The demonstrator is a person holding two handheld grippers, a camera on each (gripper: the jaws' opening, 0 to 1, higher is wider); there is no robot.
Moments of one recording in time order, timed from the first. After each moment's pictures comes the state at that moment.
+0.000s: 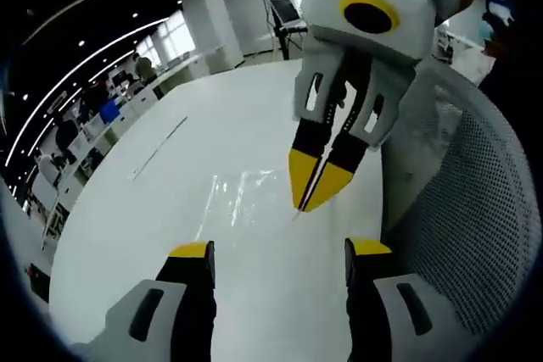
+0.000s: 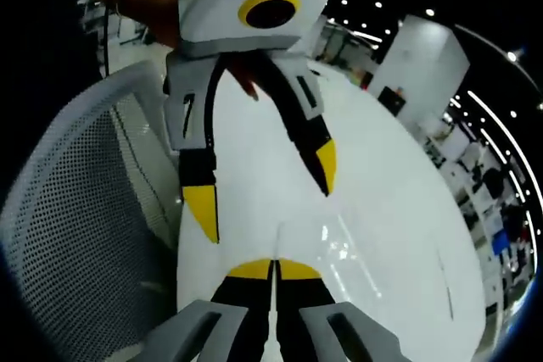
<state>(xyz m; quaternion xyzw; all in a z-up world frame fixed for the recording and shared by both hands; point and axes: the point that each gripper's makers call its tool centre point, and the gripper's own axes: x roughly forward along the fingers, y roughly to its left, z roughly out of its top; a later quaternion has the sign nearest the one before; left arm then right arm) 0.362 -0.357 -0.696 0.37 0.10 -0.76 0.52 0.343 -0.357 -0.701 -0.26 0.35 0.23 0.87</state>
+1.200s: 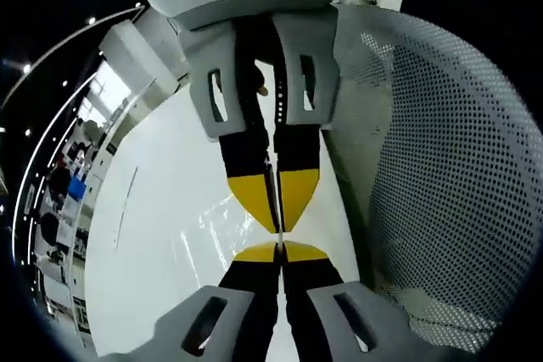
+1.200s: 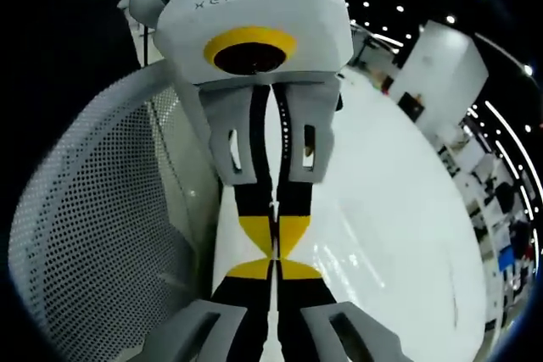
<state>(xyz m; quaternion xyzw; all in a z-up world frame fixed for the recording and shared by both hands) 0.316 -0.344 -0.714 0.46 -0.02 -0.80 0.37 0.318 -0.330 -0.707 -0.27 0.36 0.26 0.85</state>
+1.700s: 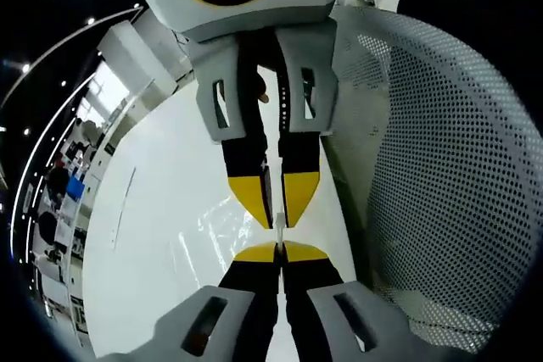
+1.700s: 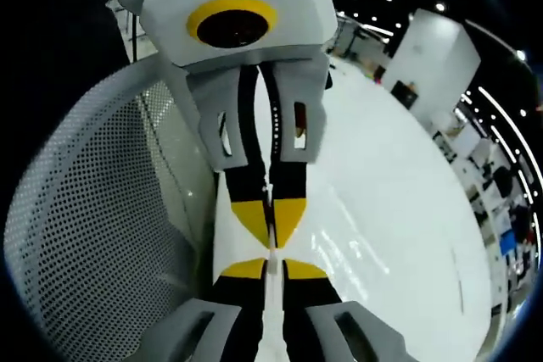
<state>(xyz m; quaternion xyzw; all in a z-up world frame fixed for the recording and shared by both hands) 0.315 -0.344 -0.714 0.46 -0.01 -0.81 0.37 0.317 -0.336 -0.717 -0.26 0.37 0.25 0.86</state>
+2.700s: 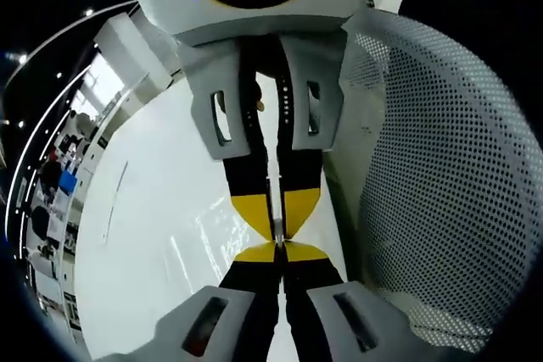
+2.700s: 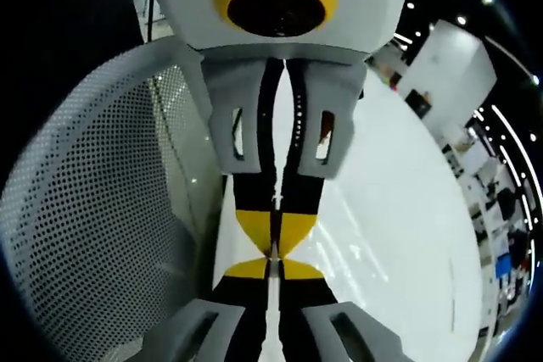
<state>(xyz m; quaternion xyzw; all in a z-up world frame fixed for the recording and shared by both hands) 0.310 -0.339 -0.717 0.46 0.00 -0.81 0.36 0.316 -0.329 -0.724 -0.30 0.38 0.27 0.83</state>
